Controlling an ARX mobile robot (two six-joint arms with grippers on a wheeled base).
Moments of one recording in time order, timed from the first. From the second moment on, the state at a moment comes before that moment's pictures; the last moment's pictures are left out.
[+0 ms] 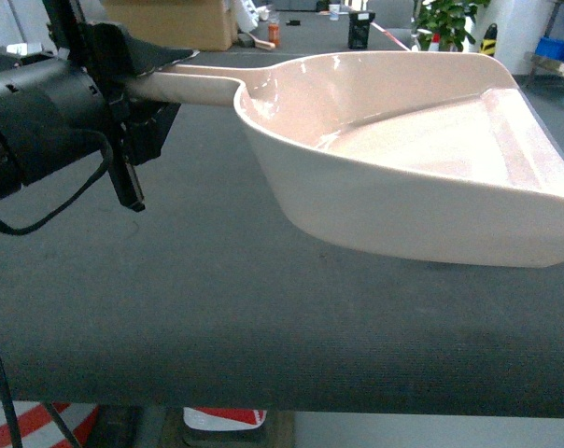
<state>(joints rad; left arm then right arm) -0.20 1.89 0.77 1.28 0.33 -1.56 0.06 0.18 0.06 -0.06 0.26 -0.03</state>
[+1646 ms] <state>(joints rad) -0.20 1.89 0.77 1.28 0.33 -1.56 0.06 1.56 0.86 0.36 0.04 0.00</state>
